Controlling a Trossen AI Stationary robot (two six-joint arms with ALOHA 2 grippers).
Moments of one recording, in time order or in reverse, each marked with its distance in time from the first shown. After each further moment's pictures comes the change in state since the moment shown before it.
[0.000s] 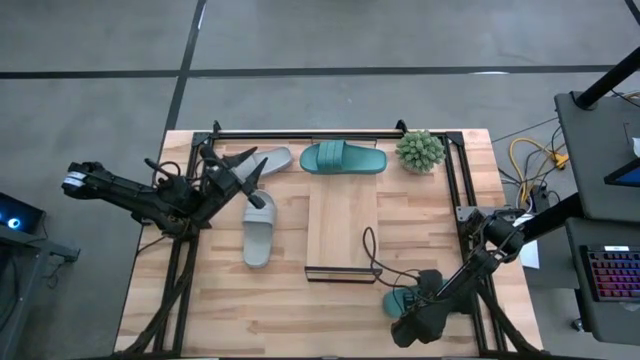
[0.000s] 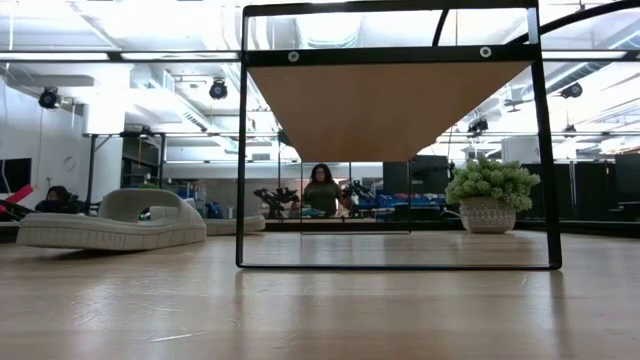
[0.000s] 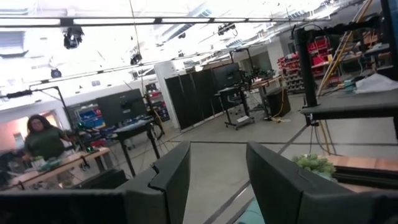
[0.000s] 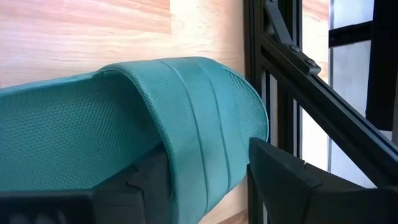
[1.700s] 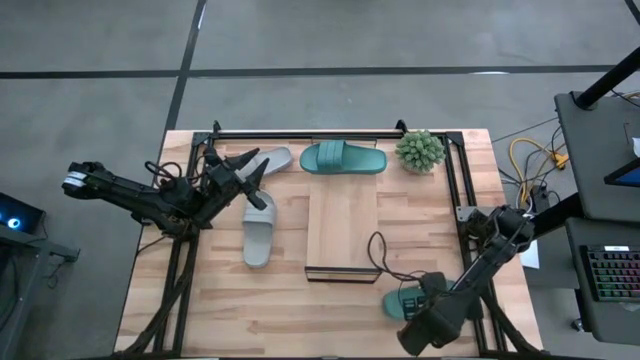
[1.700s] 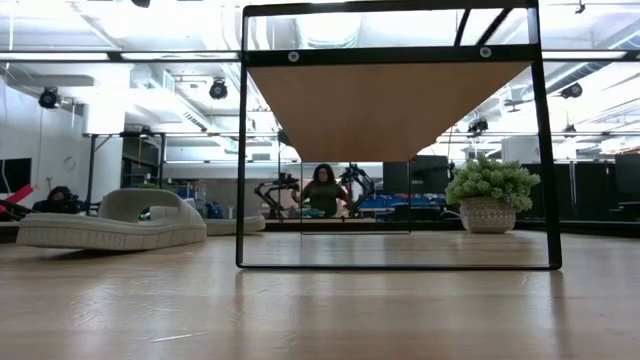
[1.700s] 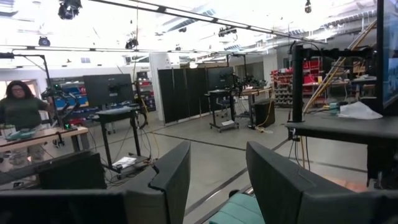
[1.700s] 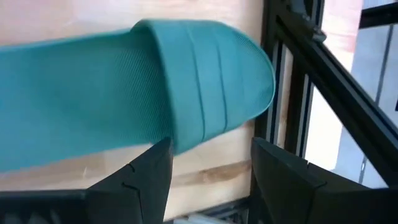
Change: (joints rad) left arm 0.000 0.011 -0.004 -0.003 0.000 -0.206; right arm 0.020 -0.101 0.116 -0.005 0.029 0.045
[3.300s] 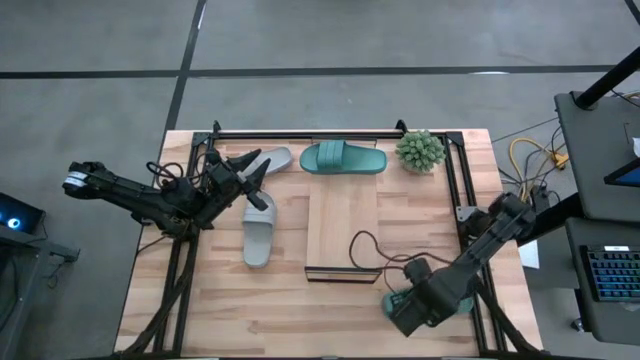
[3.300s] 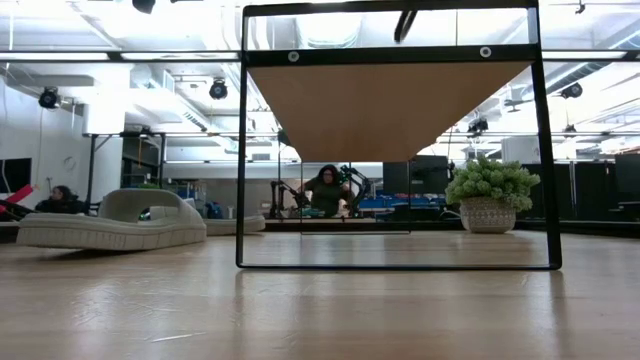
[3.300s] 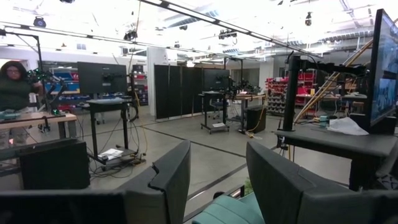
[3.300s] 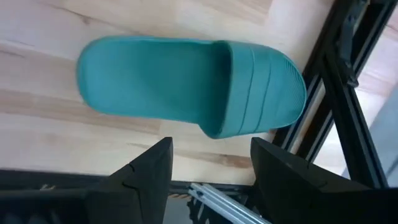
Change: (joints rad) left arm 0.000 0.014 0.000 0.011 0.002 -0.114; right arm -0.119 -0.092 0.100 0.000 0.070 -0.326
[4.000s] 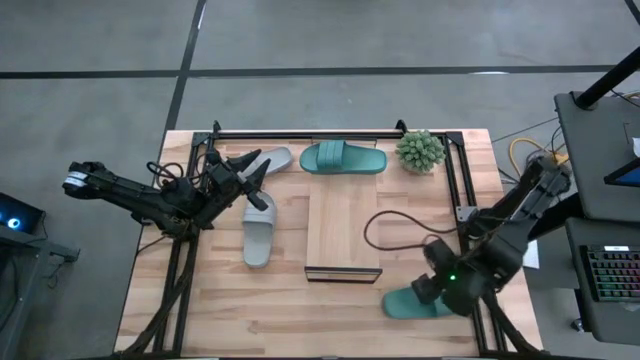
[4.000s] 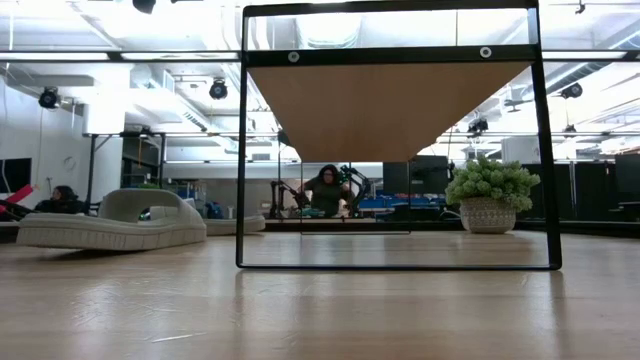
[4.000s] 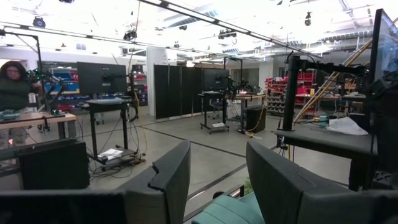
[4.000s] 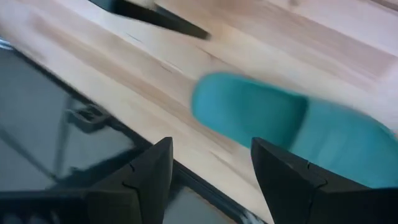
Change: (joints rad) left arm 0.000 0.002 0.000 0.000 0.001 0.000; right arm 0.110 -0.486 -0.382 0.421 0.367 -0.069
